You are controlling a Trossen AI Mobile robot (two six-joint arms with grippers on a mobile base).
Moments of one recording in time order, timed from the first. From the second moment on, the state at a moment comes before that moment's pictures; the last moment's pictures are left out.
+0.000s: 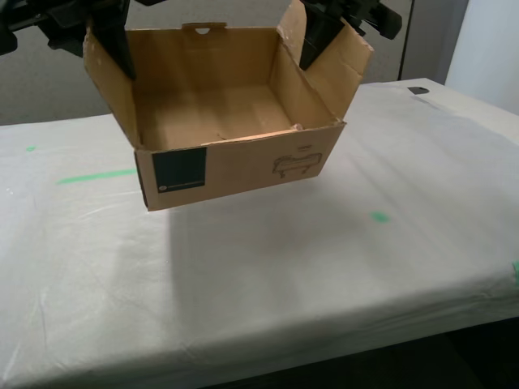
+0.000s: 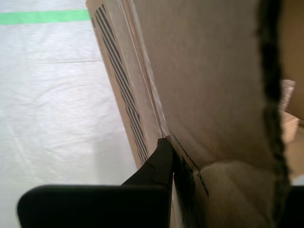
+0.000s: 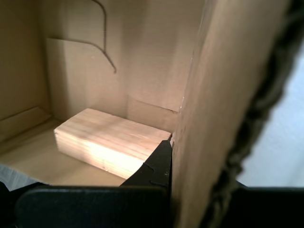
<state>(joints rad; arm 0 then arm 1) 0.60 1.75 1.44 -0.82 -0.38 0.08 -0.69 1.26 1.01 -0.83 -0.10 -0.73</state>
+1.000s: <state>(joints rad) 0.64 2.05 1.77 -0.88 -0.23 0.35 -0.31 1.43 0.99 -0.63 0.05 -0.25</state>
